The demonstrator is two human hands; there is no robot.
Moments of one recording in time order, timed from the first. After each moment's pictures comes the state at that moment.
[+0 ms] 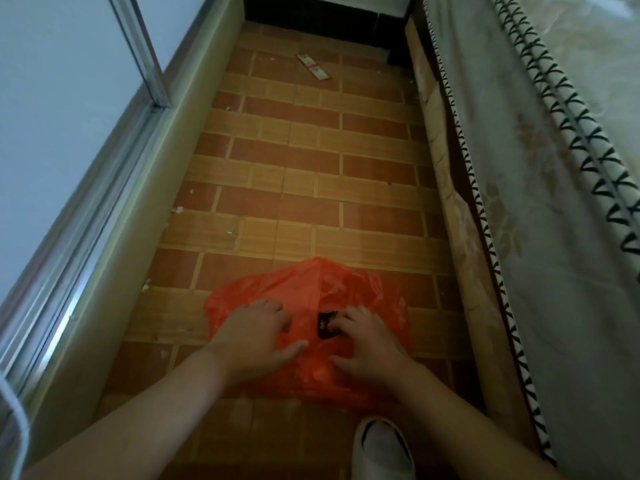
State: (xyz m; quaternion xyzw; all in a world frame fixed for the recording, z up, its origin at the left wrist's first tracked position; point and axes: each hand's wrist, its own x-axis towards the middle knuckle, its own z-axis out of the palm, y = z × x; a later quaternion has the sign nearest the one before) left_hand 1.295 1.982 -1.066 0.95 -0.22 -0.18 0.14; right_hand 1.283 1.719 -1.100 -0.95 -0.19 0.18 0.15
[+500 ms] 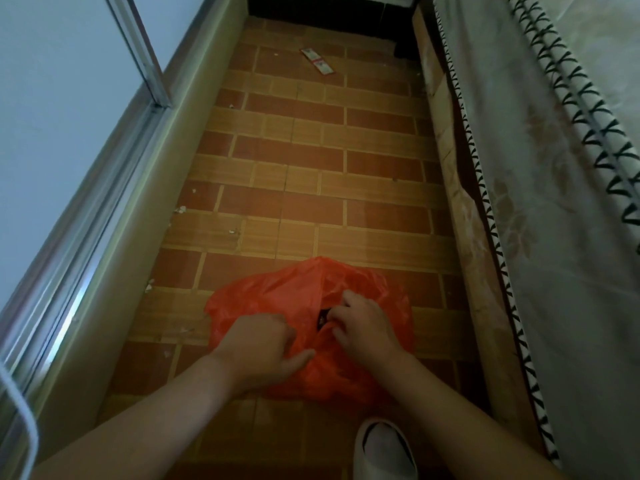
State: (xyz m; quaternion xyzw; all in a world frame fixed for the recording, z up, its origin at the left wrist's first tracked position) left_hand 1.290 1.968 -1.056 0.94 -0.25 -0.21 0.10; right_hand 1.305 1.739 -1.095 -0.97 -0.16 0.10 0.13
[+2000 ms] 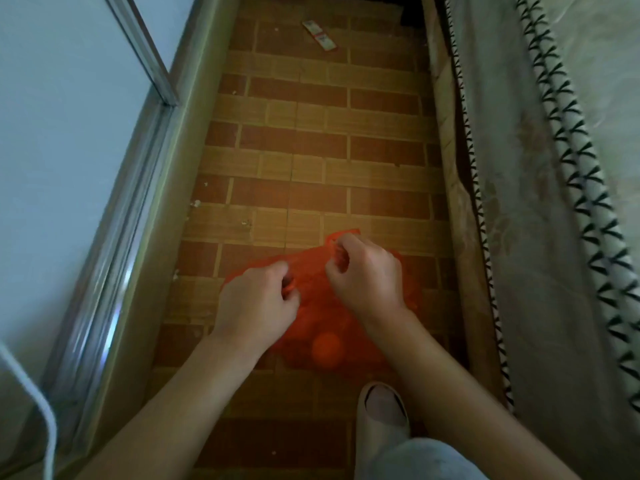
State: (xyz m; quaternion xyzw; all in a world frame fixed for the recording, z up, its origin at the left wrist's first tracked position) left_hand 1.312 1.968 -0.922 0.97 -0.03 -0.09 0.22; right_hand 1.338 1.789 -0.934 -0.97 -0.04 -0.06 0.22
